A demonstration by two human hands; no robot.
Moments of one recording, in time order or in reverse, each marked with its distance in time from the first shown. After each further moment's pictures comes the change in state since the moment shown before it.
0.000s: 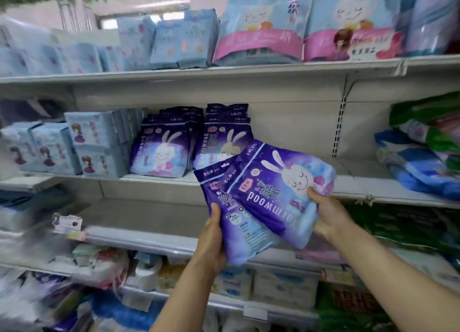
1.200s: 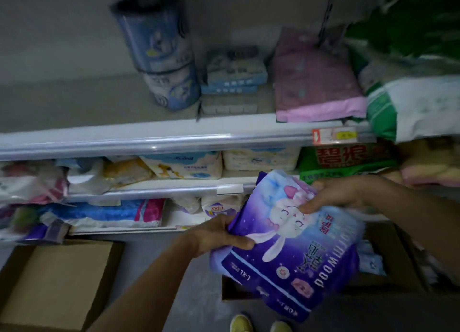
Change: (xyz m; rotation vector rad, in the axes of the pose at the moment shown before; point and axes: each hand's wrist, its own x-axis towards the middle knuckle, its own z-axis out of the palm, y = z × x) left_hand 0.075 -0.231 -0.187 0.920 -0.433 -0.789; right_hand 0.061 0.183 -0.255 -0.957 -0.469 1.023
